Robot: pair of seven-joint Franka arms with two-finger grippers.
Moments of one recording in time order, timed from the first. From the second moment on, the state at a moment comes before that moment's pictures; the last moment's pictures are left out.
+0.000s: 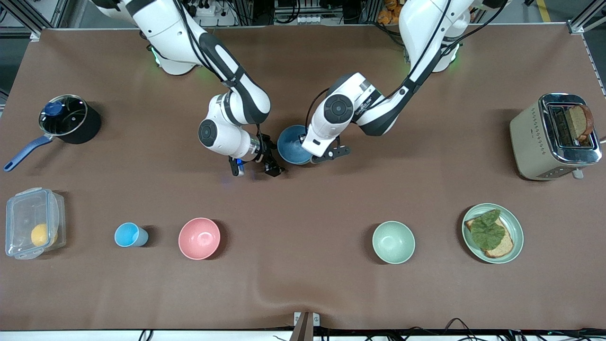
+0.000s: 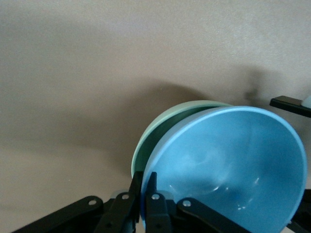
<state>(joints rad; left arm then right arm) -0.43 0.59 -0.43 -1.80 -0.06 2.30 -1.05 0.53 0.56 0.14 -2.02 0.83 2.61 1.21</state>
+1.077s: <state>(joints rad) -0.29 0.36 -0.41 -1.69 -0.05 1.98 -1.05 0.50 0.50 0.08 -1.99 0.68 2.48 1.15</state>
